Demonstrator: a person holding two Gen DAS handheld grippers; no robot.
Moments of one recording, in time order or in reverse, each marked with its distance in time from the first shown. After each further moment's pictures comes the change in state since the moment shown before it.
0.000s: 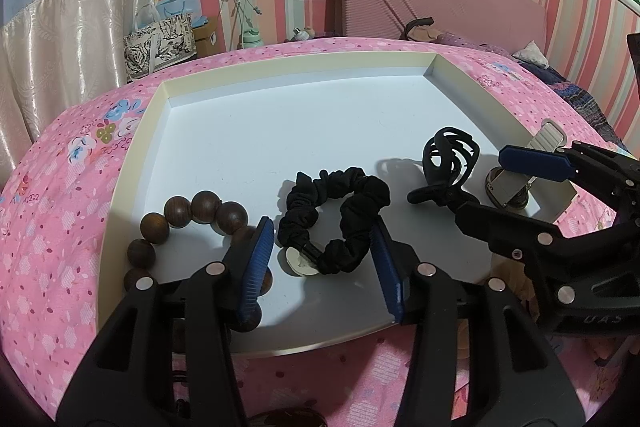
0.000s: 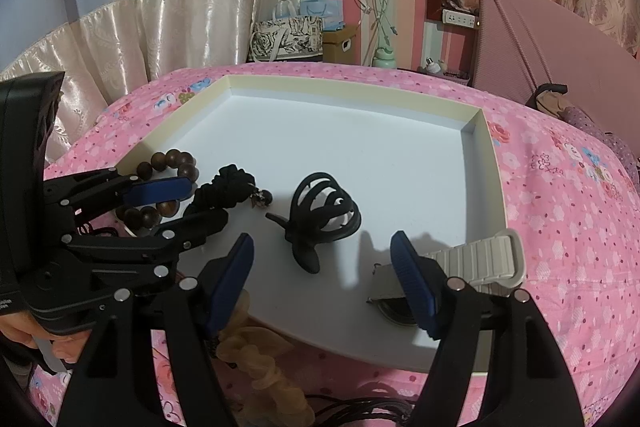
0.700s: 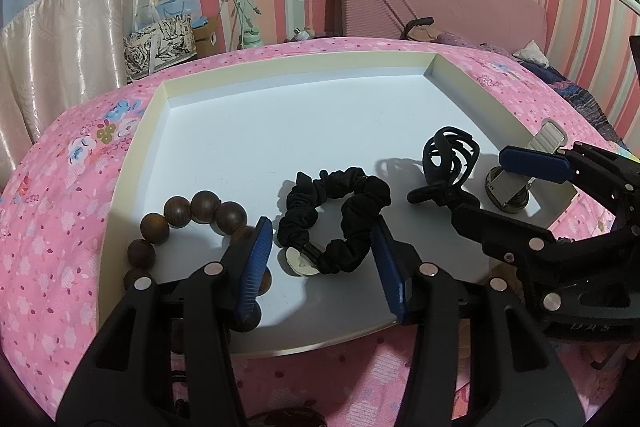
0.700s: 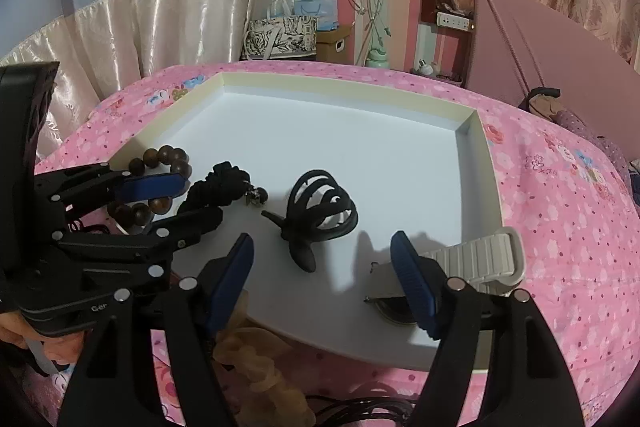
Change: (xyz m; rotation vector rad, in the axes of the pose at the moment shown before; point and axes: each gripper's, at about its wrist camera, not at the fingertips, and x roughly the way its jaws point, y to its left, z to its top) left arm -0.003 0.000 -0.001 0.004 -0.001 0.008; right arm 0.003 0.004 -0.003 -0.011 -0.005 -0.038
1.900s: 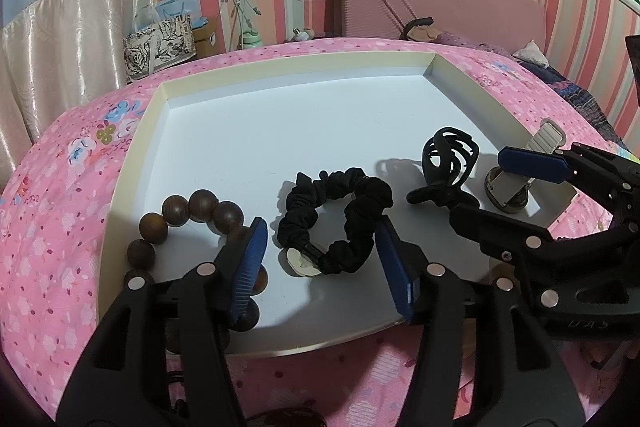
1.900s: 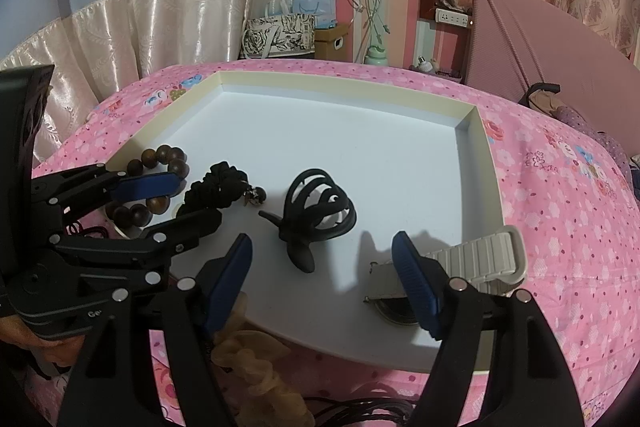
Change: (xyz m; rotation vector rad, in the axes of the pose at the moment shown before) left arm -0.003 -0.001 -0.001 0.002 0.000 -0.006; right arm 0.000 0.000 0.000 0.010 0.007 -0.003
